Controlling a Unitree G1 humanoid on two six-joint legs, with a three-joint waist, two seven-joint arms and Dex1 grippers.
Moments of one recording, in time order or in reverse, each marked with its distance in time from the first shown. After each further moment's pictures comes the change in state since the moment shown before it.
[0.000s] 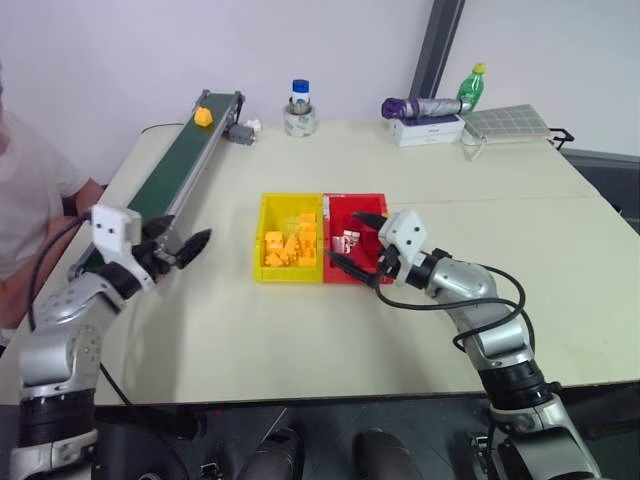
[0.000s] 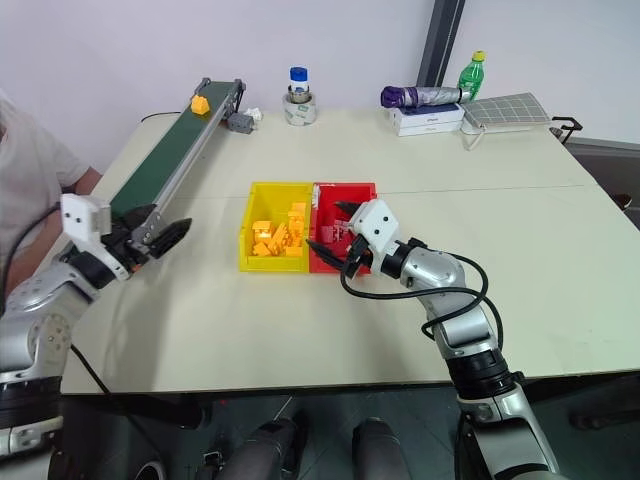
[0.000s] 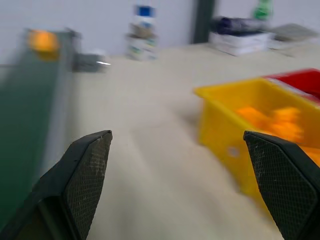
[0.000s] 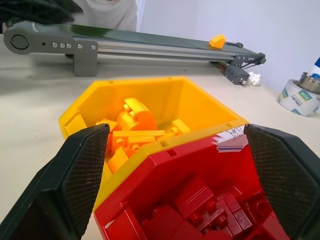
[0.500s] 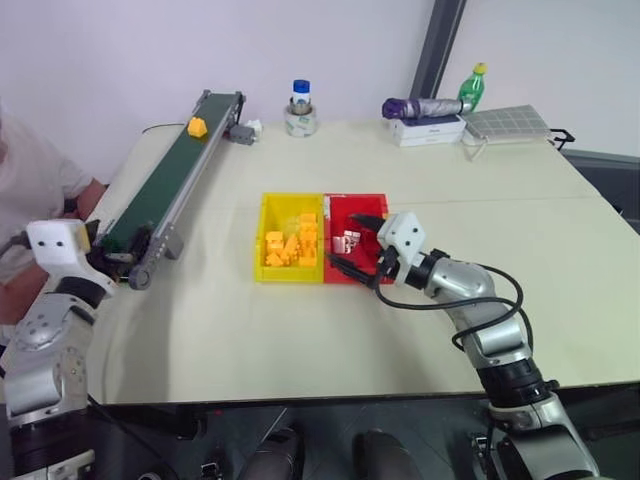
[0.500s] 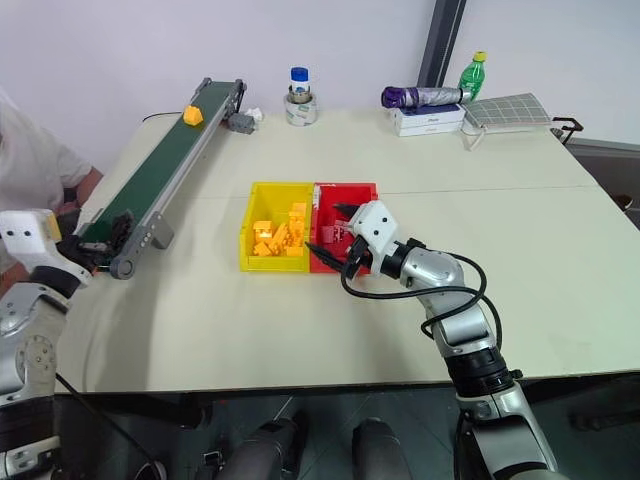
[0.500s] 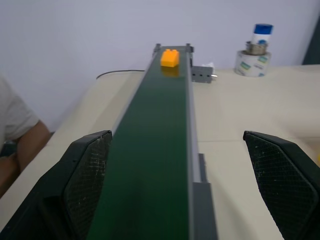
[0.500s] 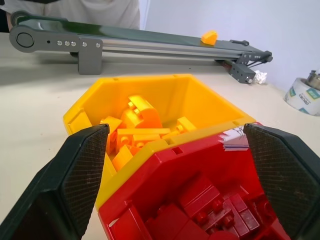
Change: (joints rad) left arm 0.051 -0.060 0.115 -0.001 0.019 -0.038 0.241; right arm -0.009 0.007 0.000 0.034 -0.001 -0.014 0.023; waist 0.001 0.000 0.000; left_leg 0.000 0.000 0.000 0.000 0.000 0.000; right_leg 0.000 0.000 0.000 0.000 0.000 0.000
